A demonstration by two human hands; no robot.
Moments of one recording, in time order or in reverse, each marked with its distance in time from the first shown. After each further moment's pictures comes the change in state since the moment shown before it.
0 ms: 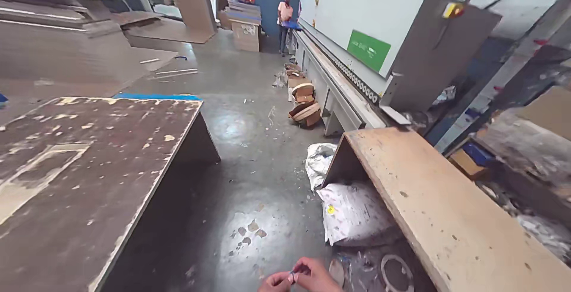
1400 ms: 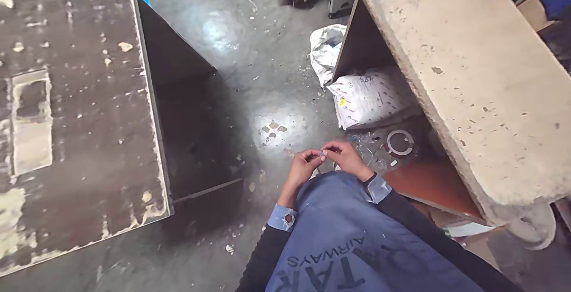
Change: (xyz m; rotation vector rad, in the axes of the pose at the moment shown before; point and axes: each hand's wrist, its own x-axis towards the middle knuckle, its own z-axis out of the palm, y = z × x) left_hand 0.015 0.022 0.020 0.280 -0.199 0.183; right_hand -0.024 0.006 -0.013 0.179 0.285 -0.031
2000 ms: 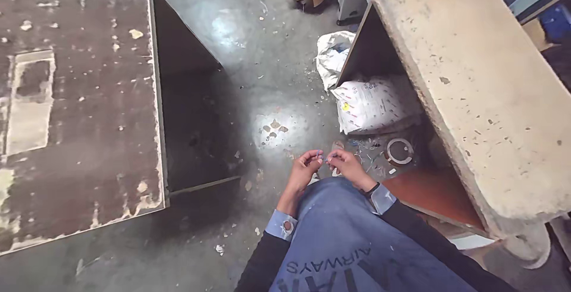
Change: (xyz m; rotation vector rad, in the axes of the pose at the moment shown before) left_hand -0.021 -0.005 -0.001 -0.233 0.100 -0.090; right_hand -0.015 -0.001 0.021 0.092 -0.017 0.255
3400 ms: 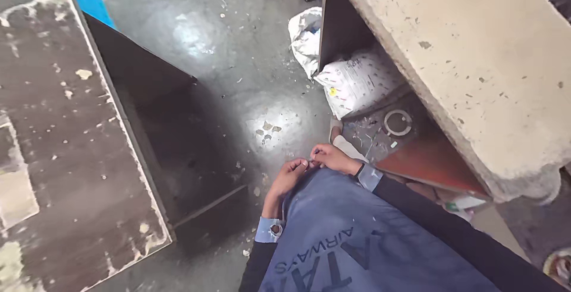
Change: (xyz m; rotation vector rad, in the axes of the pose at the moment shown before) left_hand 0.028 0.006 -0.024 0.323 -0.341 -0.046; right_hand 0.033 0.006 -0.016 0.031 -0.168 0.055
